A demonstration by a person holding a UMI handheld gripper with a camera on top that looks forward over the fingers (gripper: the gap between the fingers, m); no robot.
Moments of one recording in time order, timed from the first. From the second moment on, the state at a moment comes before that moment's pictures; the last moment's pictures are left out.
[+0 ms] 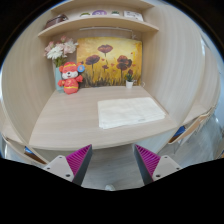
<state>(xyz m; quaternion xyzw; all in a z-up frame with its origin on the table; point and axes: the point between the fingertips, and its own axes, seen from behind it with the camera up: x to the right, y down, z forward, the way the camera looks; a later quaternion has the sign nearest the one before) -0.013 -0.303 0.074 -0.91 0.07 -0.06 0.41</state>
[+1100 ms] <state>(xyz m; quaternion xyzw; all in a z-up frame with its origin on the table) -0.019 -0.067 0.002 -0.93 -0.05 -0.03 0.37</state>
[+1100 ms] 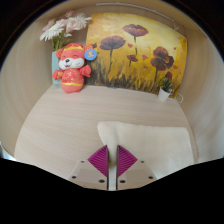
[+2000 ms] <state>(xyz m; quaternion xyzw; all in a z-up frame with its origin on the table) 0.202 -0.111 0.097 -0.91 -0.04 -0.10 0.39</state>
